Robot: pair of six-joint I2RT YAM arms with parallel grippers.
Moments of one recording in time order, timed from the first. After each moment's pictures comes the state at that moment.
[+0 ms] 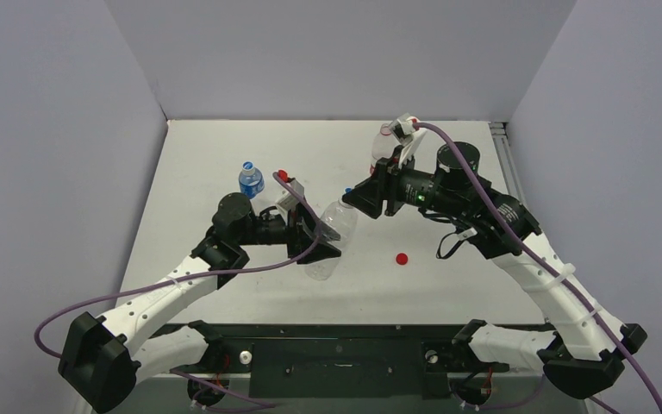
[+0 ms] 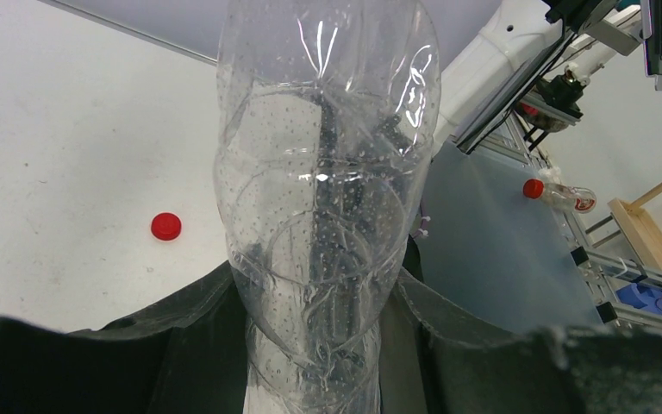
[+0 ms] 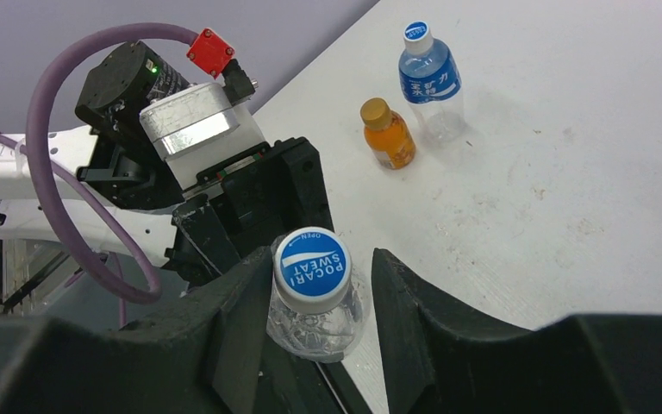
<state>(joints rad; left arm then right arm) -0.64 1.07 0.71 0.40 0.90 -0.45 0.71 1.12 1.44 -0.55 -0.37 0.35</state>
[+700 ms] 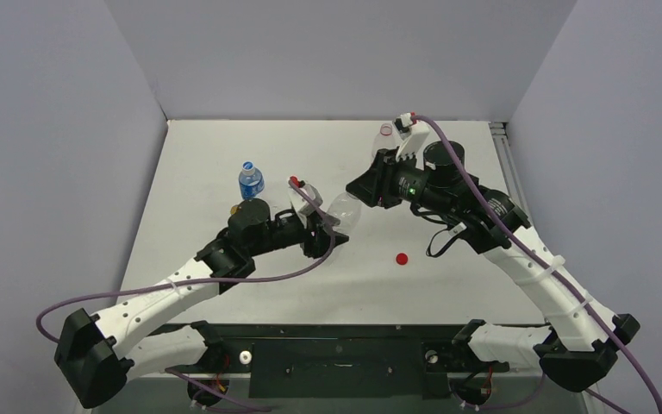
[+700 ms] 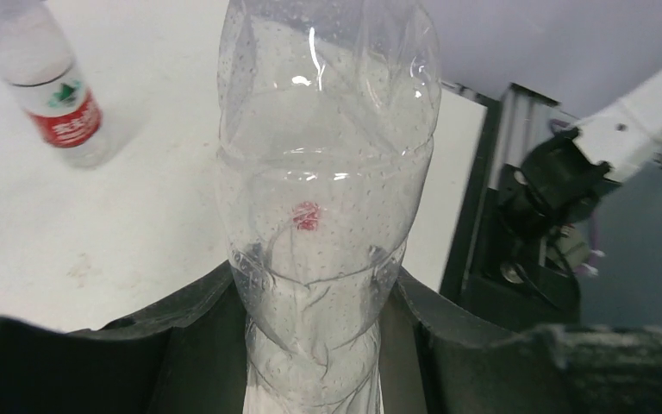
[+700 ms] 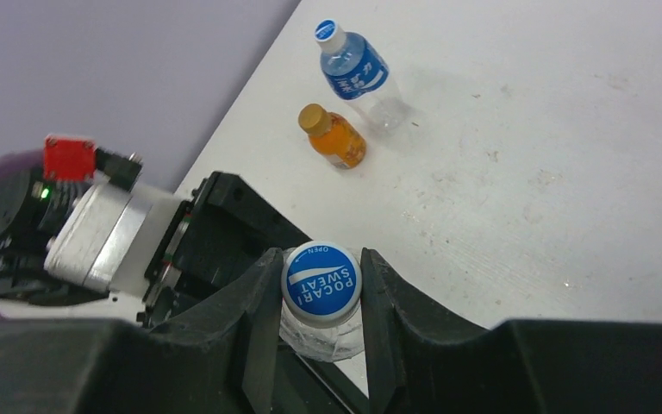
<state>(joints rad) -0.75 1.06 0.77 0.20 0.50 -0.20 0.73 1.16 1.45 -0.59 -0.19 0.47</state>
